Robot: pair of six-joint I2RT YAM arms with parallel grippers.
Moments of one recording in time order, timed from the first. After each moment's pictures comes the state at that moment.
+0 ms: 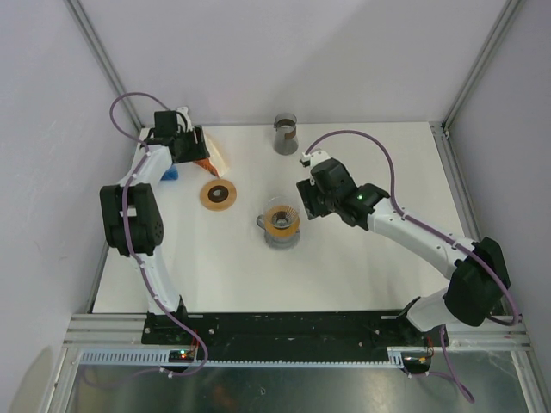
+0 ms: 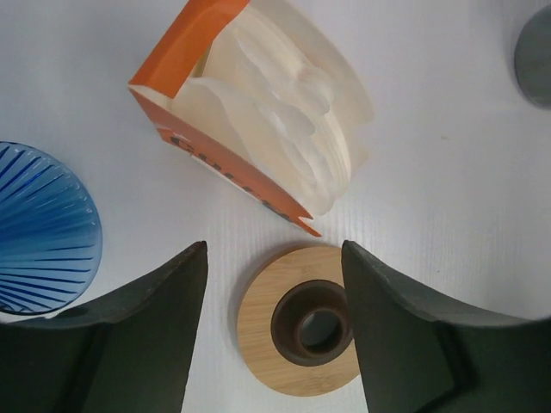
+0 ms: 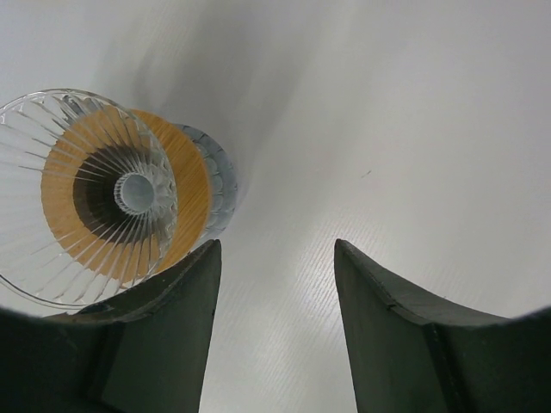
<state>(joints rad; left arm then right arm) 0.04 1.96 1.58 -0.40 0.19 -0.11 0.74 1.45 1.21 -0.50 0.20 0.19</state>
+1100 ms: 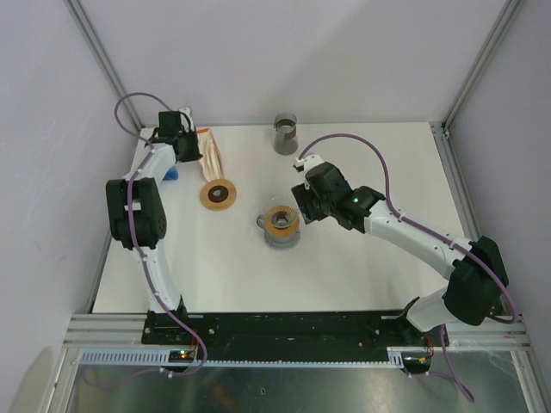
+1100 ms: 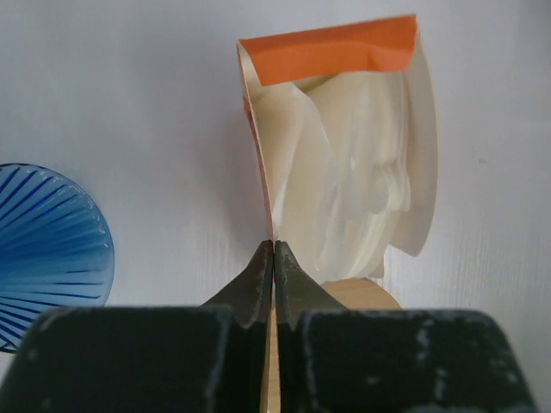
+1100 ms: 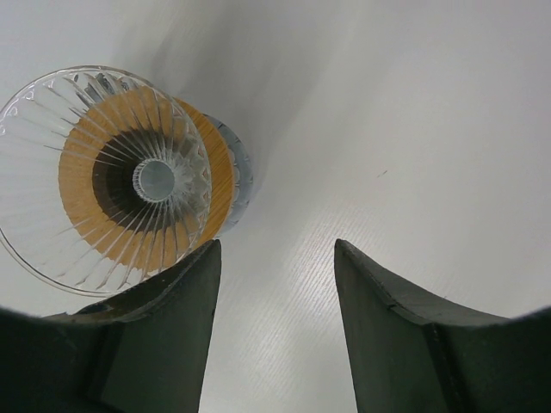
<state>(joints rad) 0.04 2.05 1.64 -0.37 0.12 -0.11 0.78 1.46 1.21 -0.50 0.19 0.17</state>
